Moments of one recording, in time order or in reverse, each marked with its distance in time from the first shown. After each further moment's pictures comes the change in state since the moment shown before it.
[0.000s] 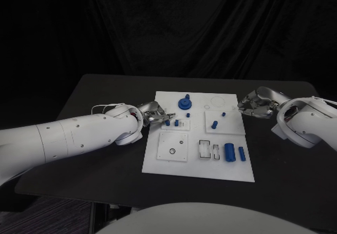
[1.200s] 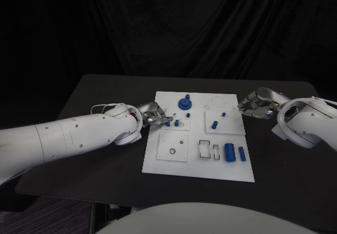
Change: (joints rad) left arm 0.000 -0.008 0.002 0.006 0.000 0.021 -0.007; left_hand 0.127 -0.038 -0.020 0.003 -0.023 -0.005 -0.009 0.069 0.000 0.000 0.000 0.000 0.000 0.000 0.000 0.000 0.000 0.000 0.000 0.000 0.000 0.000; right arm -0.001 0.000 0.000 0.000 0.001 0.010 -0.003; right_hand 0.000 0.000 0.000 0.000 0.000 0.000 0.000 0.000 0.000 0.000 0.000 0.003 -0.004 0.000 0.000 0.000 -0.001 0.000 0.000 0.000 -0.005 0.001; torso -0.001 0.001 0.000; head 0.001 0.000
